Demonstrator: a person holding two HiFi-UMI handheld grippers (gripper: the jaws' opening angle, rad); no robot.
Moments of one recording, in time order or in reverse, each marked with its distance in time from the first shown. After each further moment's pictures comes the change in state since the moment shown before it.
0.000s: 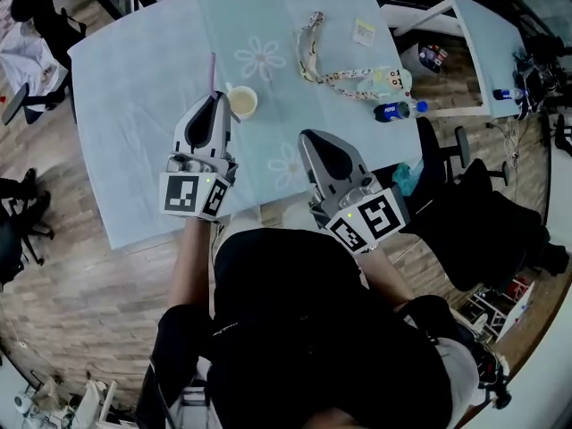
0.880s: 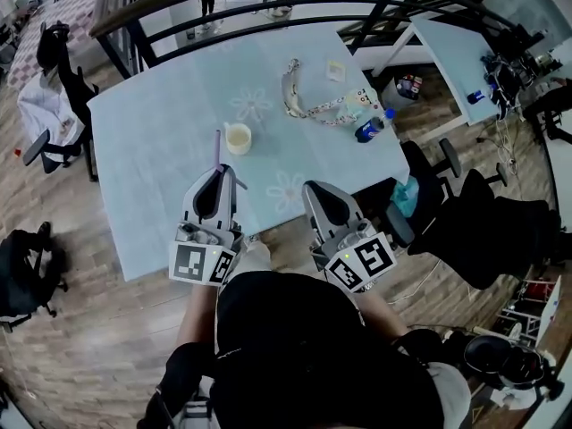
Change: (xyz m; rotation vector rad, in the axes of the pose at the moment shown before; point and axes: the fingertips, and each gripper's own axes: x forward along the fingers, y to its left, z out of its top) left arm -0.109 -0.092 0.057 0.044 -0.073 -0.131; right arm -0.105 0.058 0.006 -0.016 -0.148 -0.109
